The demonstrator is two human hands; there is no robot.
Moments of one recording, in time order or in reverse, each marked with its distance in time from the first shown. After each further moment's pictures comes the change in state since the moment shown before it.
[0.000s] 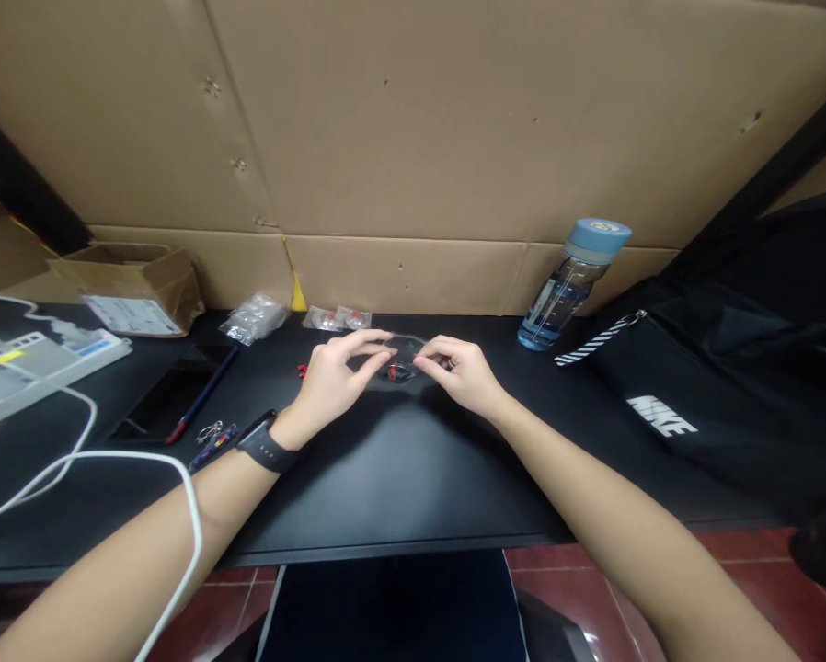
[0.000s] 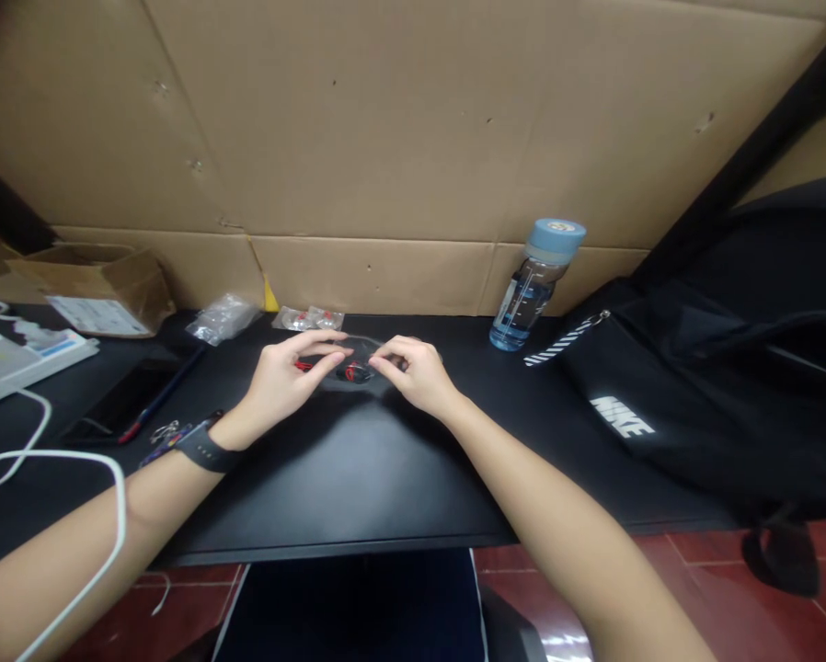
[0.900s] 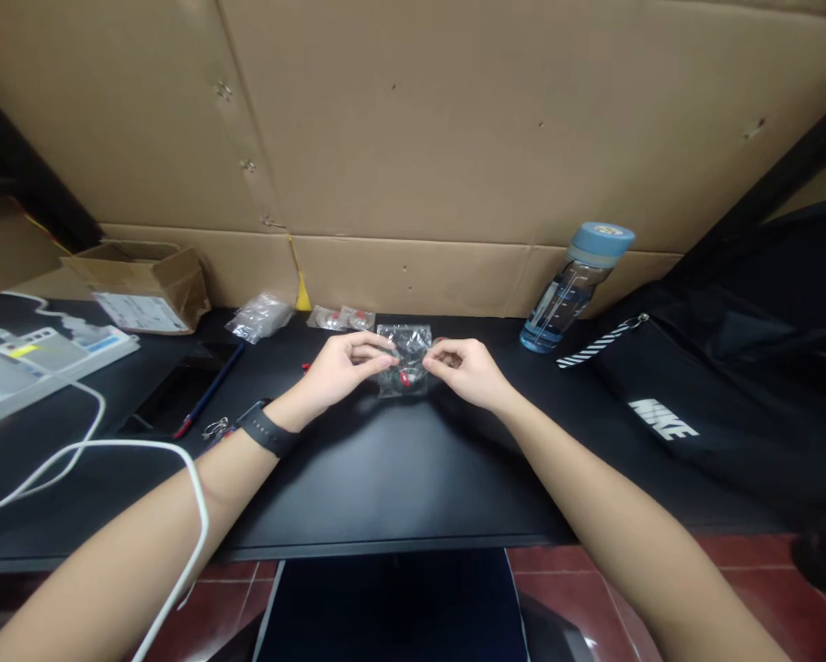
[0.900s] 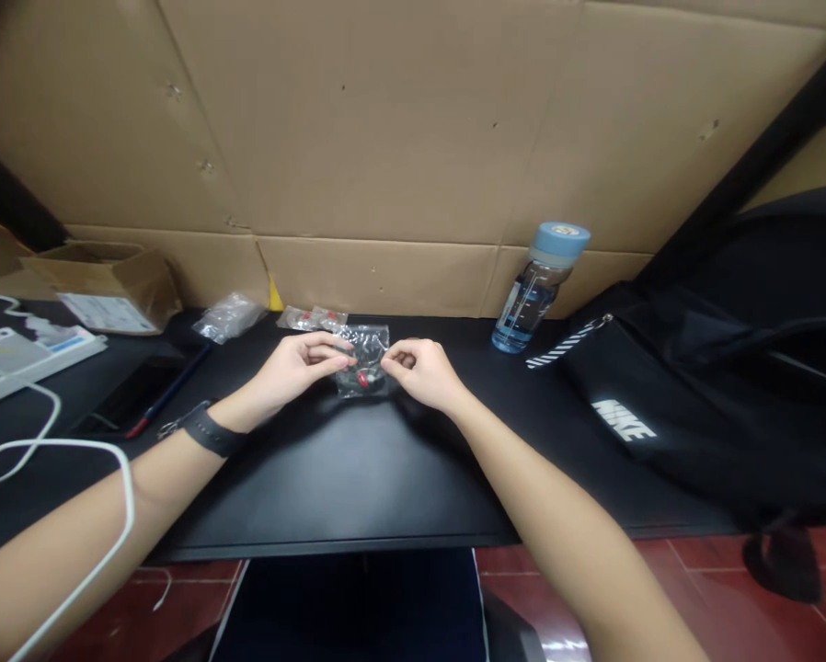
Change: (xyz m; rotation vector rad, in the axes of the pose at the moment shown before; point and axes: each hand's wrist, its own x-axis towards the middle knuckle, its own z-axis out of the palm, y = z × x) left_hand 0.009 -0.020 -0.001 -0.361 -0.207 -0.254; right_hand 0.001 0.000 -0.003 0.039 -0.001 0.207
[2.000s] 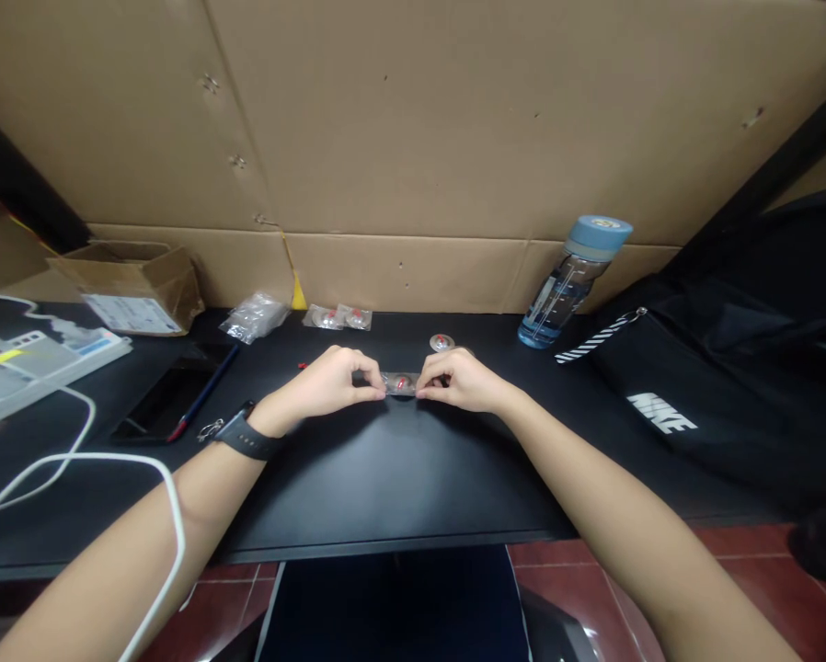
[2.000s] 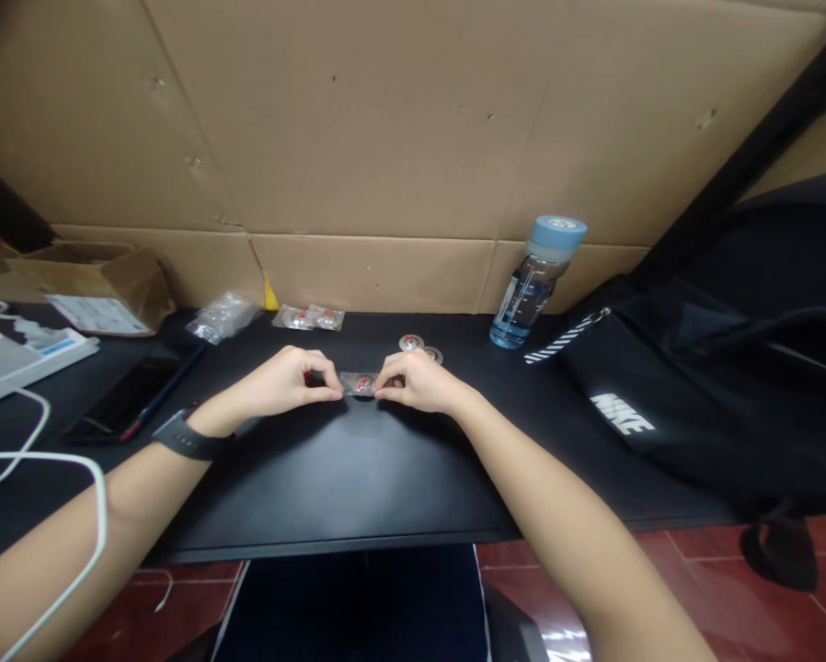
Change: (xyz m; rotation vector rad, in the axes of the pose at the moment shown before) left_hand -0.005 0.015 -0.020 0.490 -0.331 0.157; right_hand 0.001 0.005 -0.010 -0.121 -0.424 -0.276
